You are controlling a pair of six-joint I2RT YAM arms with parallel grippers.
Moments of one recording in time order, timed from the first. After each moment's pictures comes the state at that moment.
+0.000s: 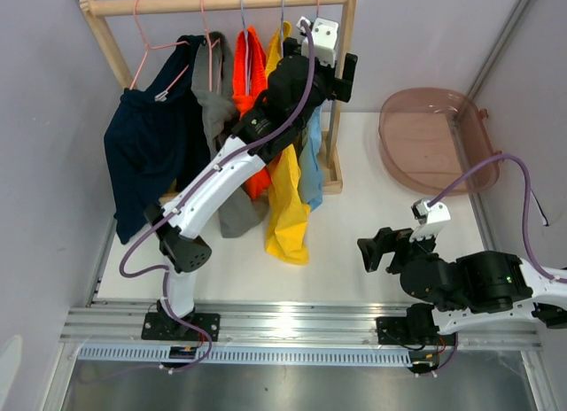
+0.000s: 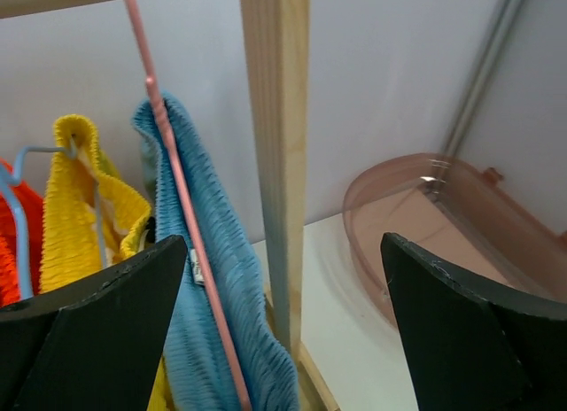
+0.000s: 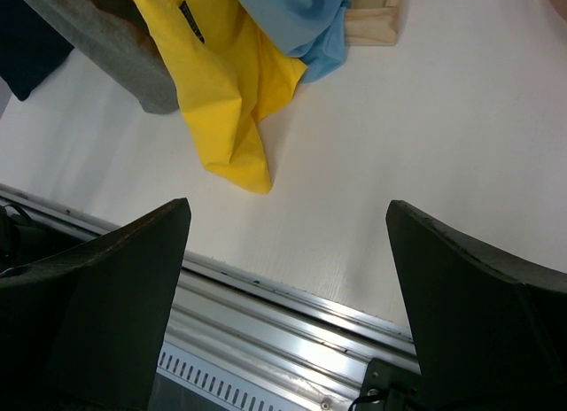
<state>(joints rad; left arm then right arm) -0.83 1.96 2.35 -0.31 -0.40 0.02 1.62 0.70 1.12 -1.17 1.08 0.99</state>
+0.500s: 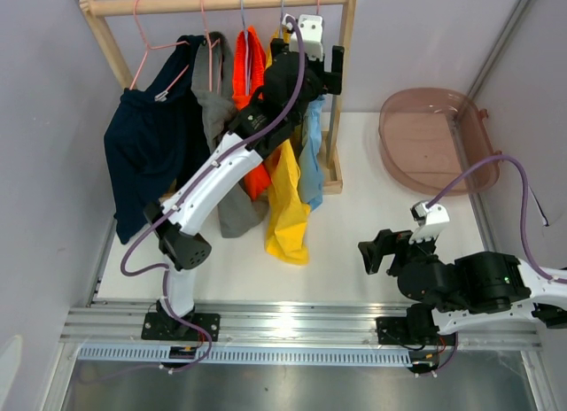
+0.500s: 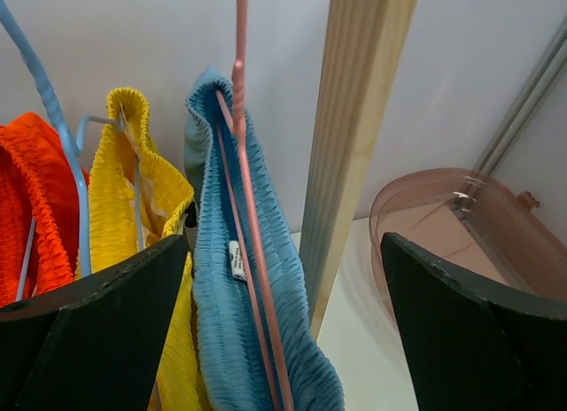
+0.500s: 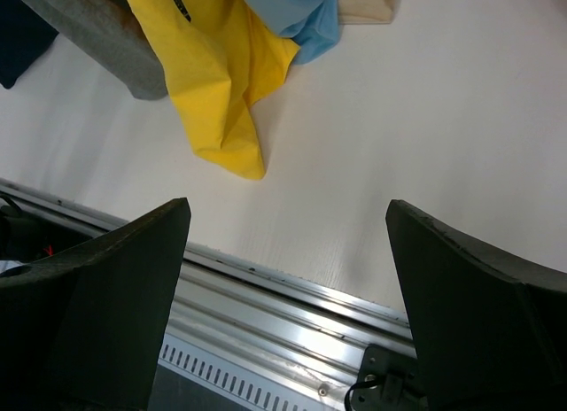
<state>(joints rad) -0.80 1.96 2.35 -0.32 -0.51 -0.04 1.62 0.70 1.11 -1.22 1.05 1.05</state>
